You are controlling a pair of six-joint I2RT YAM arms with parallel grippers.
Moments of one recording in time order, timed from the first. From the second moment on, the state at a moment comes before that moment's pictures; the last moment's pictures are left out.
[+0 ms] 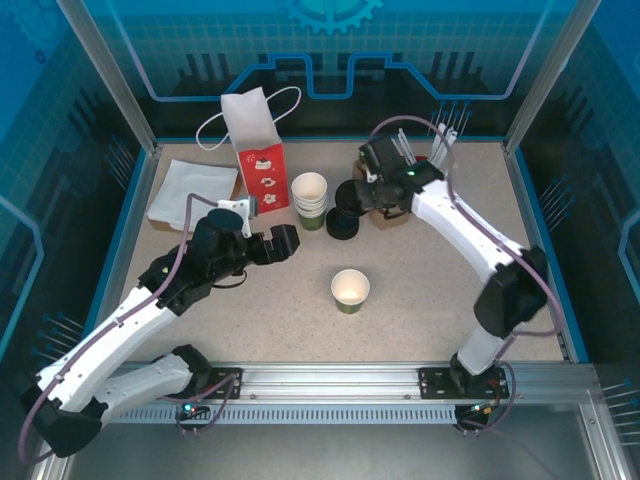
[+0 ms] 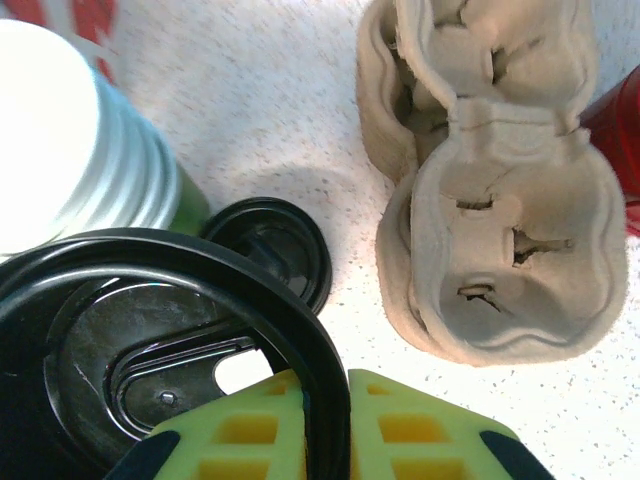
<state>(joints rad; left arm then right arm) -0.62 0.93 0.98 -0.59 -0.01 -0.74 0.53 1.65 1.58 -0.87 0.15 0.28</state>
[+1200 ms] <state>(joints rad) -0.71 1.33 1.25 -0.31 0.38 -0.86 0.55 1.11 1.20 -0.67 -0.16 0.18</state>
